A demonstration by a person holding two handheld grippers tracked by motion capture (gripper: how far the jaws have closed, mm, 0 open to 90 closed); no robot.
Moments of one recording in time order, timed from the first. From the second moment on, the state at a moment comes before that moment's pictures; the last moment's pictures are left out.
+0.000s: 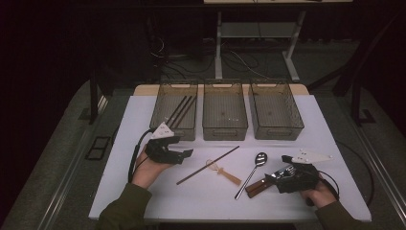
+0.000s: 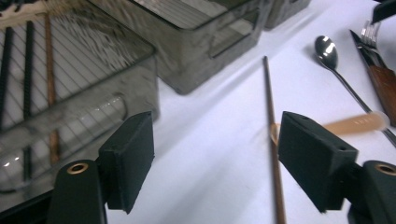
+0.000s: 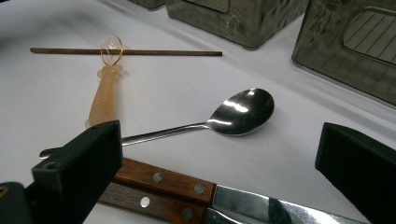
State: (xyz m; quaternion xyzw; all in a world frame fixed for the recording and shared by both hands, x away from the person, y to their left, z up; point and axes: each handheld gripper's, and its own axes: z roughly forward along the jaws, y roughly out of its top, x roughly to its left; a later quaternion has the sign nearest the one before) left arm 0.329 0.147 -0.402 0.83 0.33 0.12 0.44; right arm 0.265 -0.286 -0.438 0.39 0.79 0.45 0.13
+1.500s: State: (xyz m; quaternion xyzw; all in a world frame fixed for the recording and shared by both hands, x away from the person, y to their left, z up) left arm 0.313 0.107 -0.444 0.88 0.27 0.06 0.39; right arm 0.265 -0.284 -0.440 0.38 0.80 0.44 0.14
